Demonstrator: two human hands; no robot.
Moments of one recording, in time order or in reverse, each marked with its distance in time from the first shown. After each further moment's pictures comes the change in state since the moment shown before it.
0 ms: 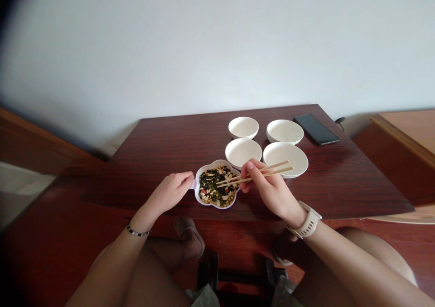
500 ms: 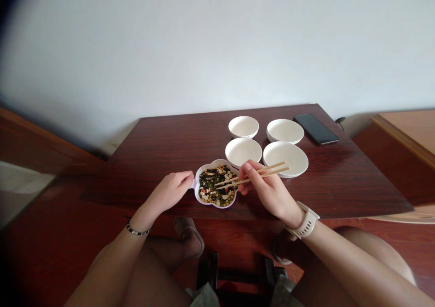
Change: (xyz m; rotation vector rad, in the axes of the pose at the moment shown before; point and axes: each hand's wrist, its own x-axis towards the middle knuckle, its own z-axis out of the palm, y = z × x) left_hand 0.001 0.003 0.000 0.000 -0.004 -0.003; right_hand -0.001 0.004 0.000 0.007 -0.032 0.018
